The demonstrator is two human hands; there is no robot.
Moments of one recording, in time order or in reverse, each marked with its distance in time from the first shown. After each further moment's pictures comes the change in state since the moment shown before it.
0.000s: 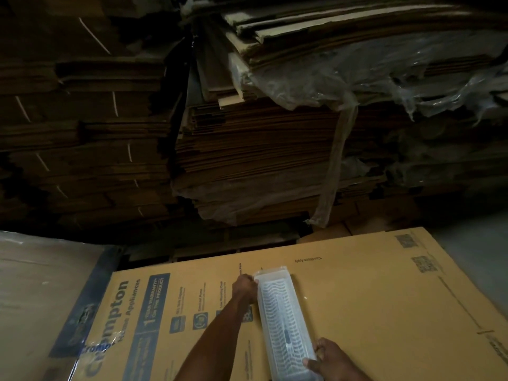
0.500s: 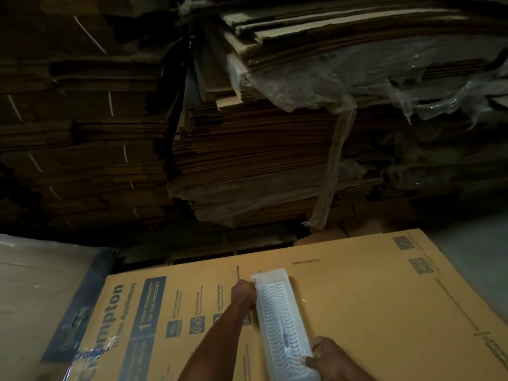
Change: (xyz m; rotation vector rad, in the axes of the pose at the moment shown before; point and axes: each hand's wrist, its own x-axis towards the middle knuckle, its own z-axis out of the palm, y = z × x) left_hand 0.013 -0.004 0.009 -0.019 0.013 -0.088; right_hand -0.012 -0.038 -0.009 -0.101 0.029 0.039
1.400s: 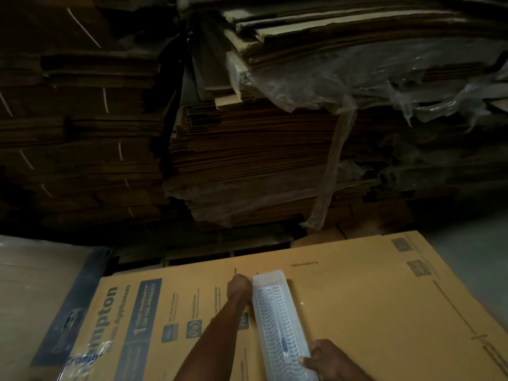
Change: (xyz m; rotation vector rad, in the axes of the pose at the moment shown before) left_hand 0.008 0.019 -0.013 0.075 0.038 0.056; right_hand 0.022 0.002 -0.005 -0.082 -0.018 -0.006
